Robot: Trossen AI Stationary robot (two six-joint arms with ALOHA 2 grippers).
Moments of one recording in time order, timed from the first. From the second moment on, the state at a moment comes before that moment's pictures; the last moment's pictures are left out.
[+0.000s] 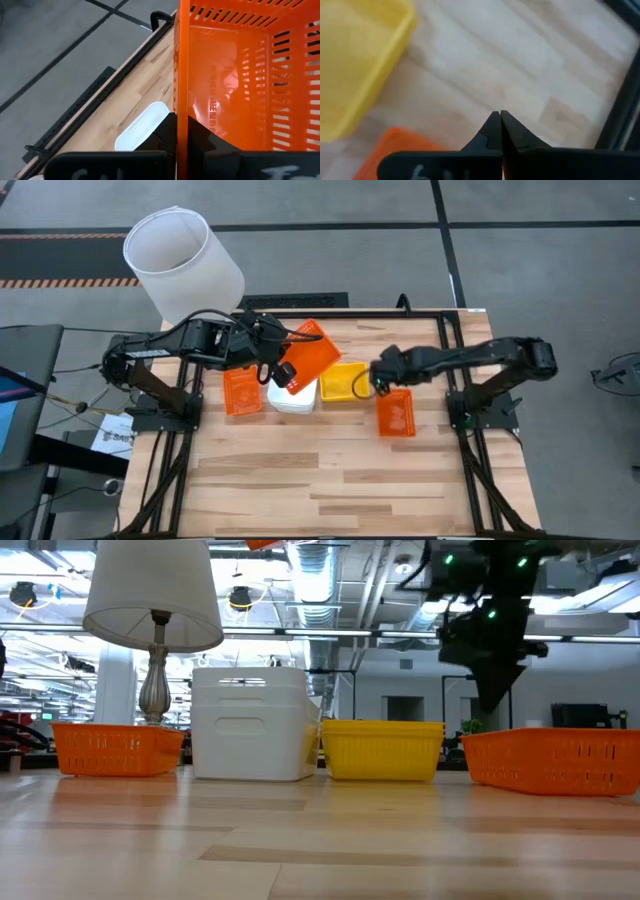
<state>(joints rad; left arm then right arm) -0.06 1.51 1.84 -1.19 -0.55 -0.46 -0.10 1.43 0.99 -1.05 0.46 0.86</state>
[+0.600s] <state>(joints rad) -0.06 1.51 1.84 -1.21 -0.54 -0.45 -0.10 1.49 0.85 -0.90 0.30 0.85</state>
